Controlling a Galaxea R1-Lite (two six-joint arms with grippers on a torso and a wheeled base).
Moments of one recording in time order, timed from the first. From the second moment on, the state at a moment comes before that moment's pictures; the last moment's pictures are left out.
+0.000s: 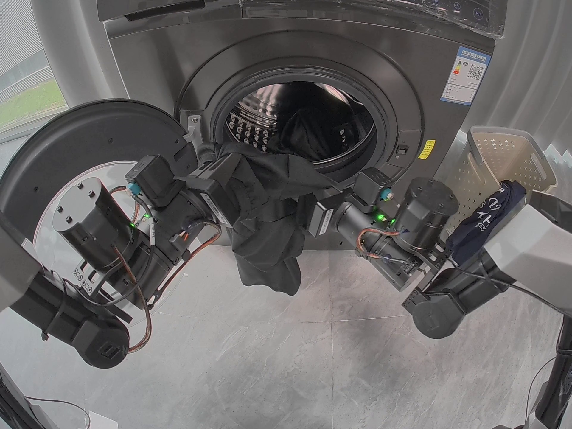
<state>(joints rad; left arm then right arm) -0.58 1.81 -0.64 -1.54 0.03 -0.19 0.68 2.12 -1.00 -1.39 -0.06 0.02</state>
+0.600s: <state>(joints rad) -0.58 1.84 -0.58 -1.54 0.01 -0.19 0.68 1.93 -0.90 -1.39 -0.06 0.04</state>
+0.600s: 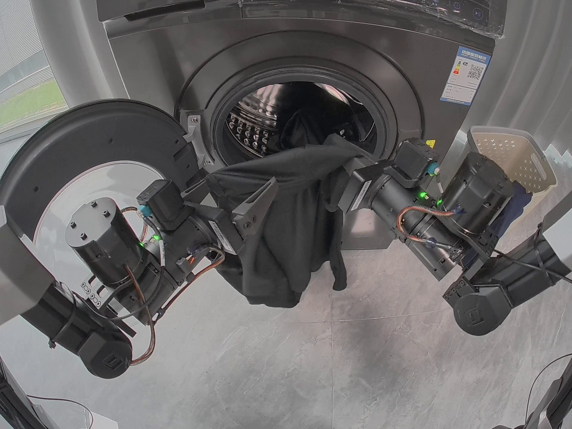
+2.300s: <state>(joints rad) -0.60 2.33 -0.60 -1.55 -0.09 -0.18 0.70 1.95 -1.08 -1.37 -0.07 0.05</state>
